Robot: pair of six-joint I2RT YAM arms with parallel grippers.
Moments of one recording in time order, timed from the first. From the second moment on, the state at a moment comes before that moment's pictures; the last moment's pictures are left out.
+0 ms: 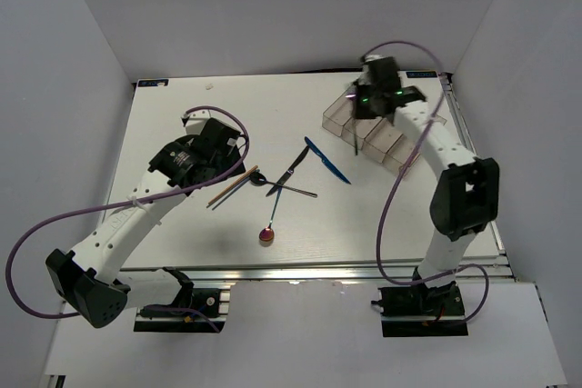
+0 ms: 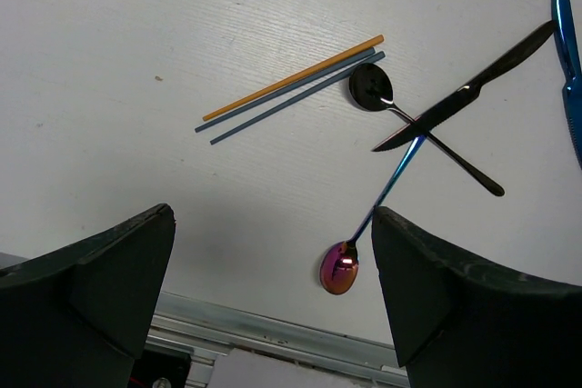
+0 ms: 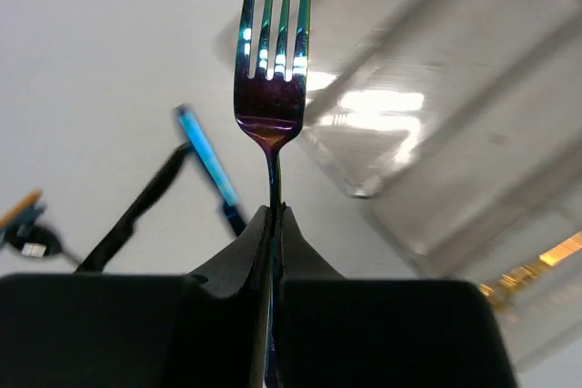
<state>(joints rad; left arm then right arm) -0.62 1.23 1.30 -1.07 -0.53 -0.80 0.39 1.81 1.63 -0.56 -0.03 0.19</state>
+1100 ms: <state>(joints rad) -0.62 1.29 1.29 -1.03 -0.46 -0.71 -0.10 2.01 1.74 -0.70 0.05 0.49</state>
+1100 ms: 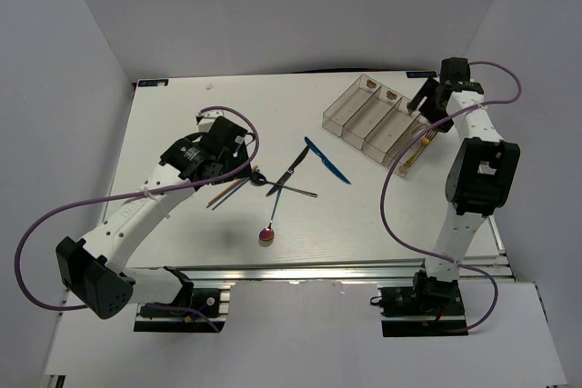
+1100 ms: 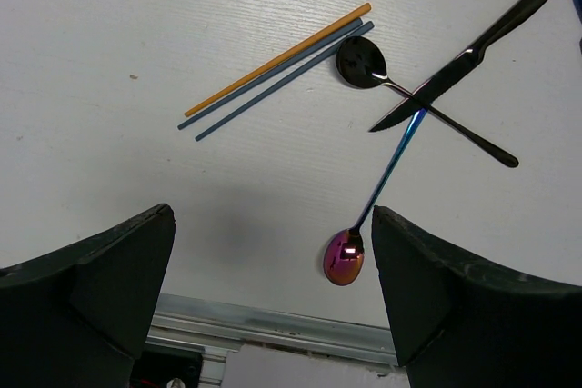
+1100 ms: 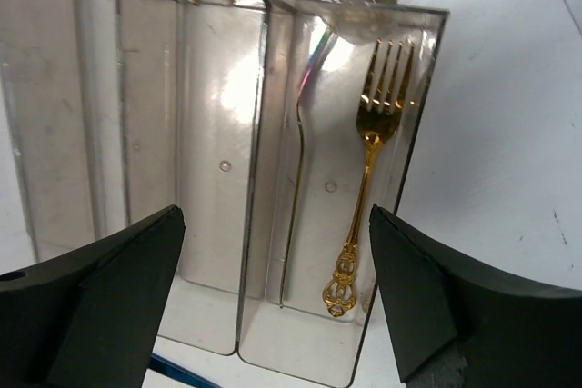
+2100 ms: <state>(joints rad) -0.62 1.17 1.25 -1.12 -0.58 -0.91 0.72 1.73 1.44 -0.59 -0.12 0.14</state>
